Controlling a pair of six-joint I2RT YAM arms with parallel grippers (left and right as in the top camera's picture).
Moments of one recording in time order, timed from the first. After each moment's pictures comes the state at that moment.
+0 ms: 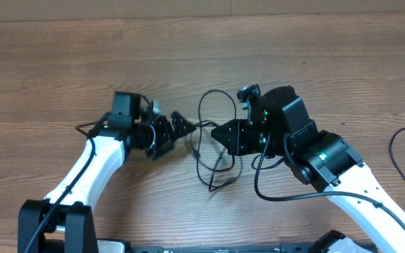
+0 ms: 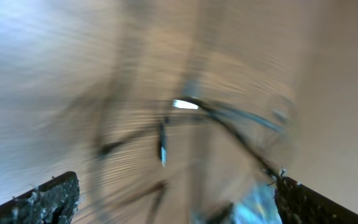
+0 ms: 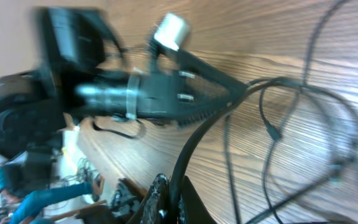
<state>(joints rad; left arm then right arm) -0.13 1.52 0.86 -0.41 0.79 -0.65 0.60 1.22 1.12 -0.62 -0.44 0.65</state>
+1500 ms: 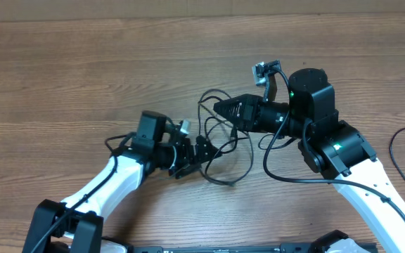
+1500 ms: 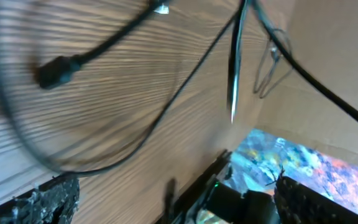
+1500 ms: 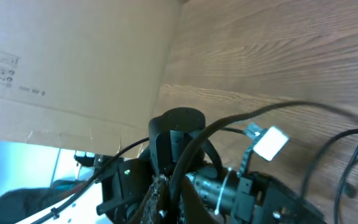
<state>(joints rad) -0.33 1.49 0.66 -0.19 0.87 -0.76 0.45 1.22 1.12 -0.36 -0.68 0.80</state>
